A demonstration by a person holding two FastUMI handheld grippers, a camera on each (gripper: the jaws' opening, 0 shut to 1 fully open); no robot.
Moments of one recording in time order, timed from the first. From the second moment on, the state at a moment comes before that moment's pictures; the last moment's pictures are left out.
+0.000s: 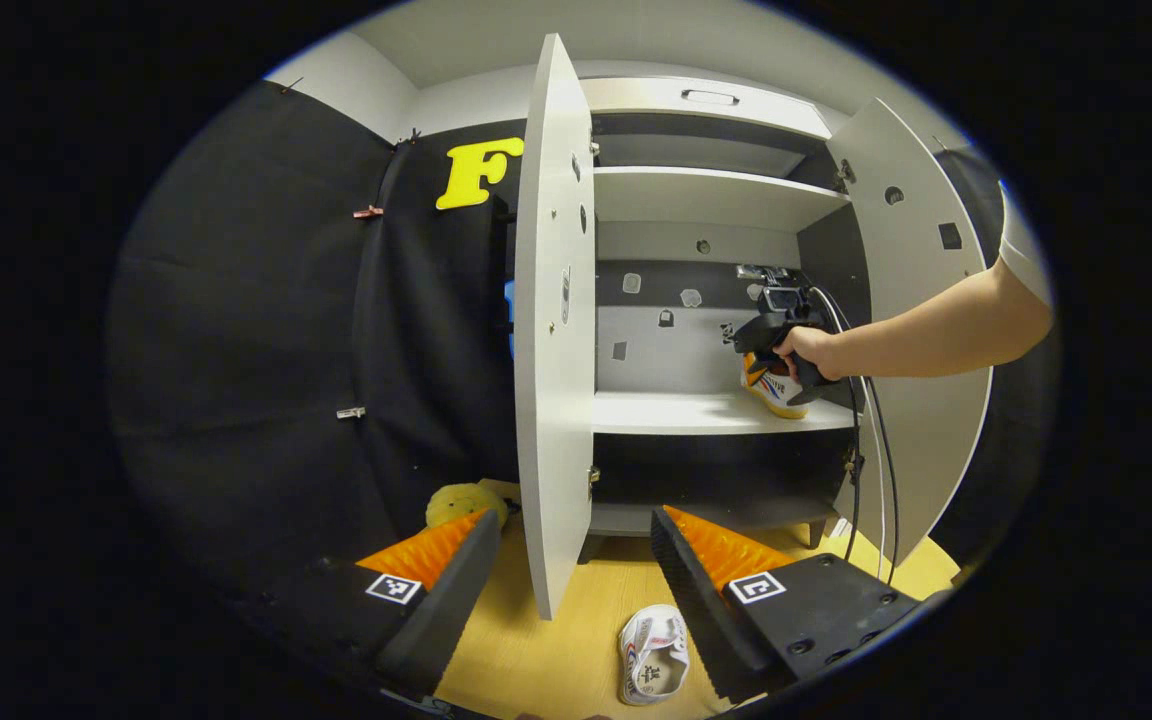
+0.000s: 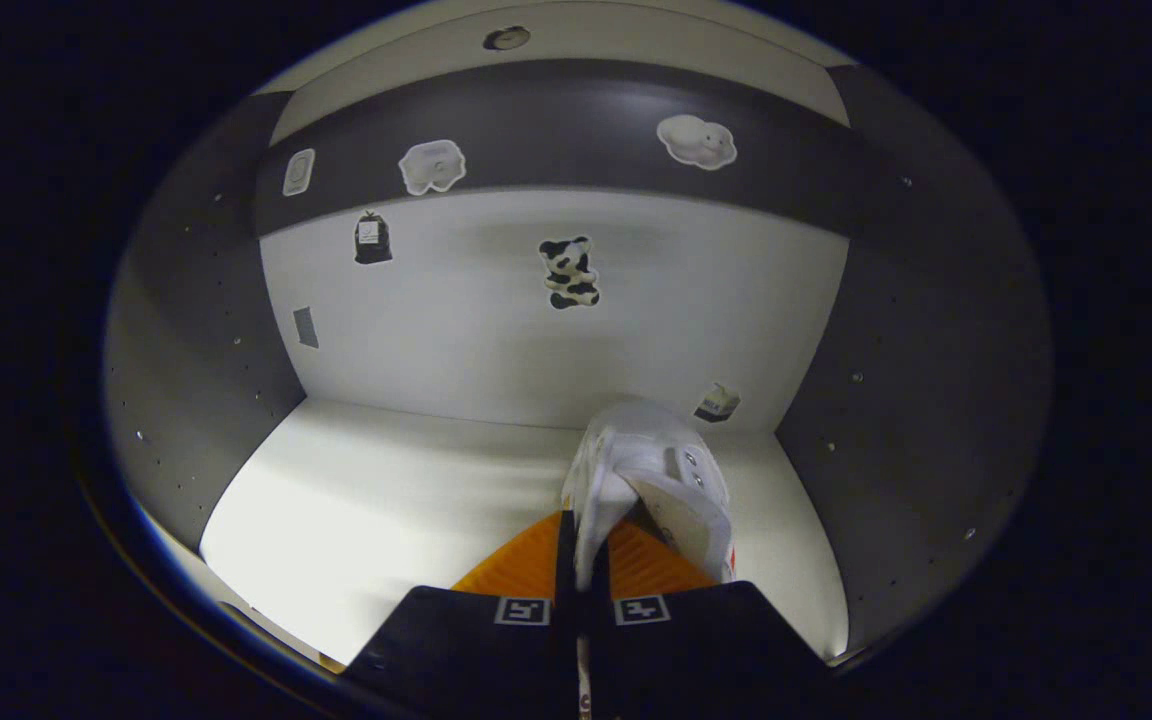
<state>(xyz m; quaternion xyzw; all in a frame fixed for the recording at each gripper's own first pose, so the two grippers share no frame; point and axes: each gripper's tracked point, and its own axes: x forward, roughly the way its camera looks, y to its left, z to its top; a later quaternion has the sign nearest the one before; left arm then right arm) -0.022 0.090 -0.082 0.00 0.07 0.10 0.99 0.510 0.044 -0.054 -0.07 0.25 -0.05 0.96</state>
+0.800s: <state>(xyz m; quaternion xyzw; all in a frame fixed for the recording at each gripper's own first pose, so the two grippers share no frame) -0.025 0.077 -0.108 0.00 0.10 0.10 0.99 0.391 0.107 0.016 -0.12 0.12 0.03 0.99</state>
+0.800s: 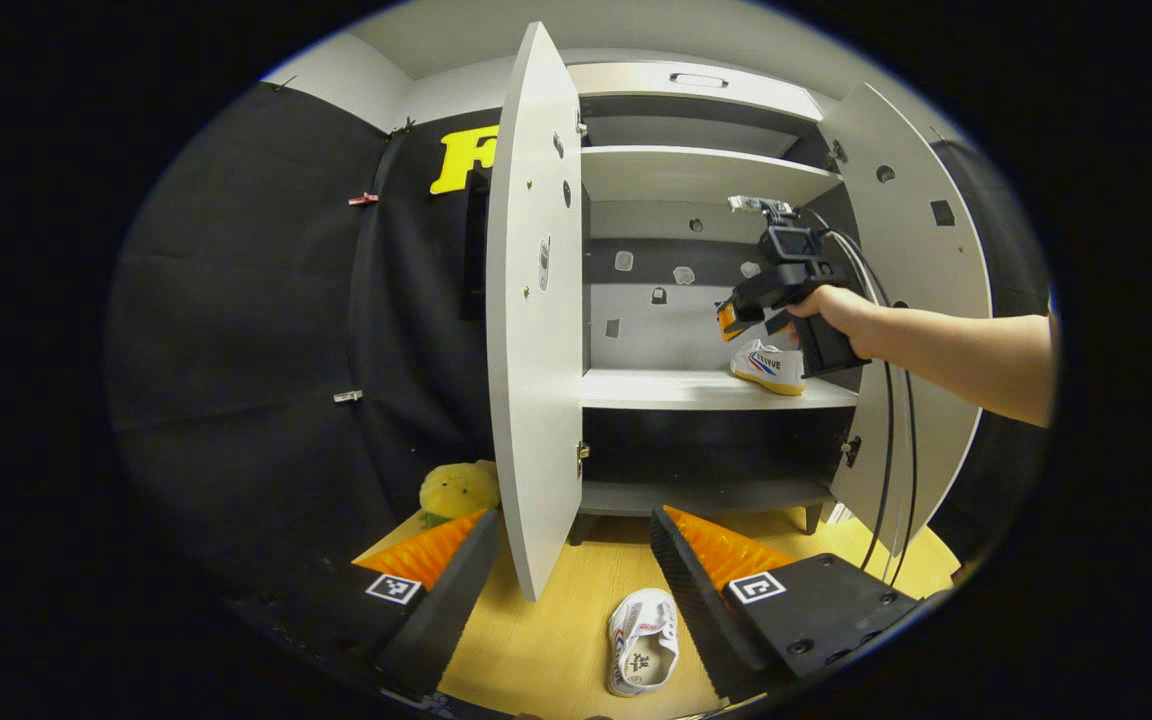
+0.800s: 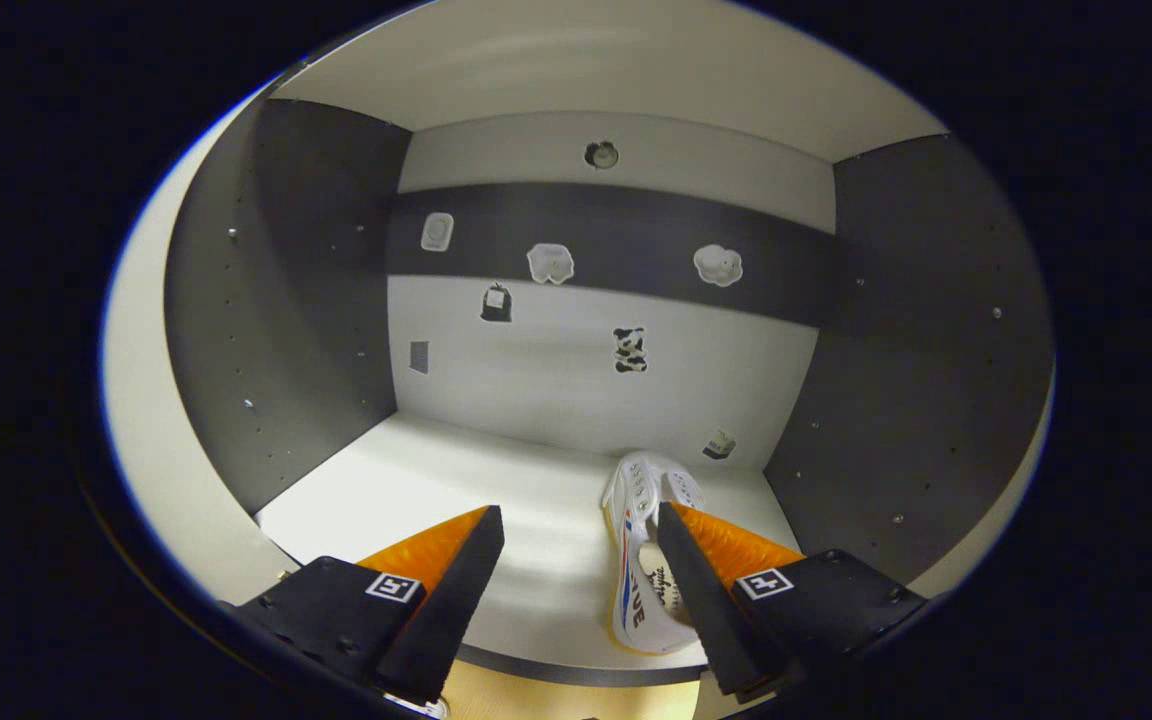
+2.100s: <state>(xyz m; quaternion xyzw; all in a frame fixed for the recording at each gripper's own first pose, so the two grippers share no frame) -0.024 0.058 -0.258 -0.07 0.26 -0.03 0.96 0.068 0.026 -0.164 -0.02 0.19 0.02 0.98</state>
